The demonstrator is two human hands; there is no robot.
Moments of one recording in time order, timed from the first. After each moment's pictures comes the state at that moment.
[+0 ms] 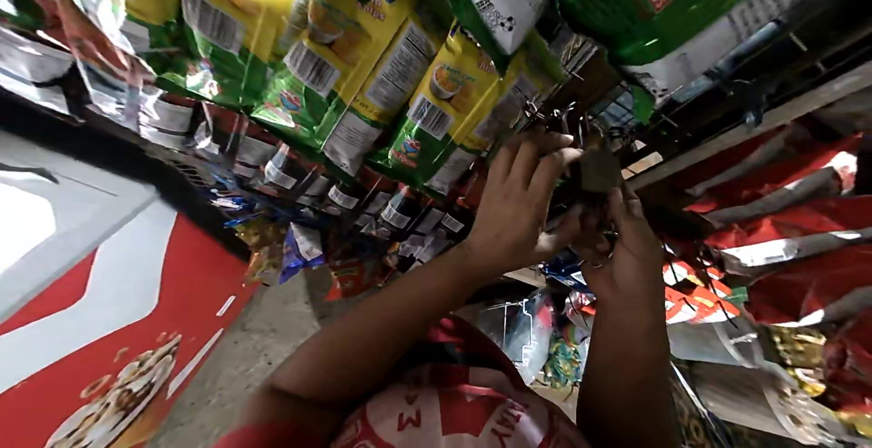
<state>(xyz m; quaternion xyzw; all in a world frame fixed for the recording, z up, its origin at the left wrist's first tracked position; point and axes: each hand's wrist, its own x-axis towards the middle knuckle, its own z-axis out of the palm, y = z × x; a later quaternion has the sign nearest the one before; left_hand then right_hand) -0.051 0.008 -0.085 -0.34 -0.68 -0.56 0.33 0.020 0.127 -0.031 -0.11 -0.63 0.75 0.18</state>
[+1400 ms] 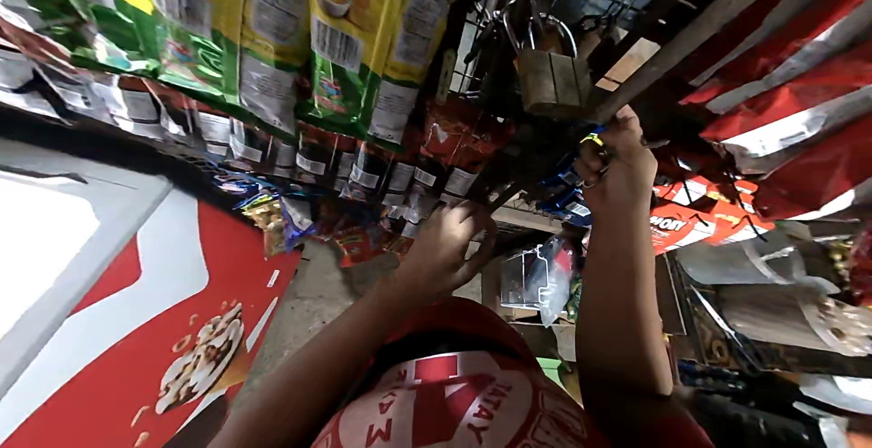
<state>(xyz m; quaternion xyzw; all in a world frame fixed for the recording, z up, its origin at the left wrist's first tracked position) 0.028 -0.030 -0.167 -0.44 -0.75 -0.48 0.07 0.015 0.206 -0.074 -0.11 -0.63 0.74 0.23</state>
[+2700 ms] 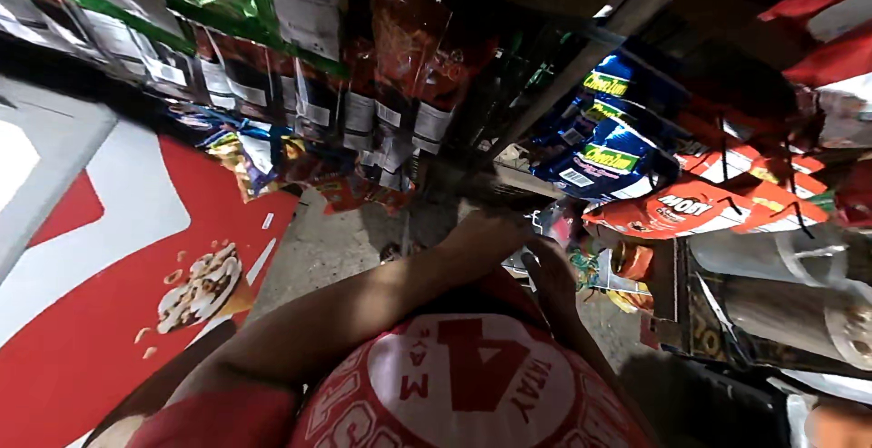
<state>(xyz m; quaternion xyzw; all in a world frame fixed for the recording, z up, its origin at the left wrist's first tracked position) 0.061 0.070 -0.187 -0.51 -0.80 -0.31 -0.11 0.180 0.242 -0.248 -0.06 -0.79 0.59 0.12</state>
